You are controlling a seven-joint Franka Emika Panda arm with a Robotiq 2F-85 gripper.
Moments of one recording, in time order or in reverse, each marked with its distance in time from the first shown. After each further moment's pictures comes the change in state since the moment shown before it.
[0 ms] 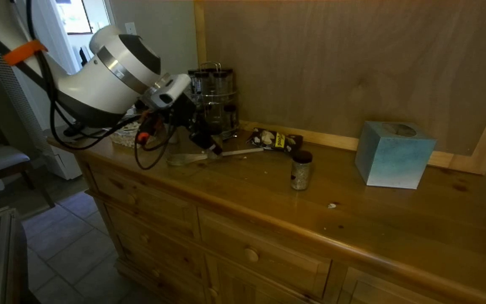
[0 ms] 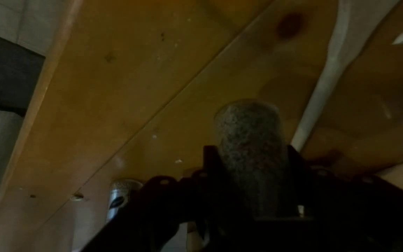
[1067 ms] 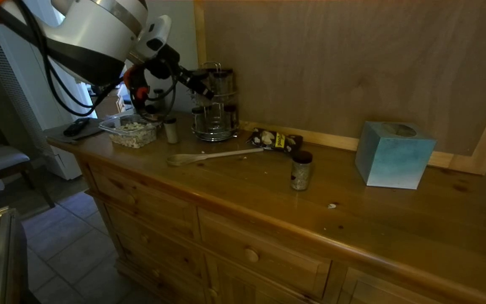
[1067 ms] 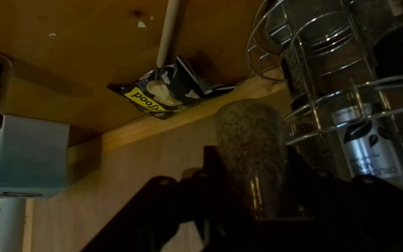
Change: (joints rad) arm 0.006 -0.170 0.025 0.067 -0.178 0.307 0.035
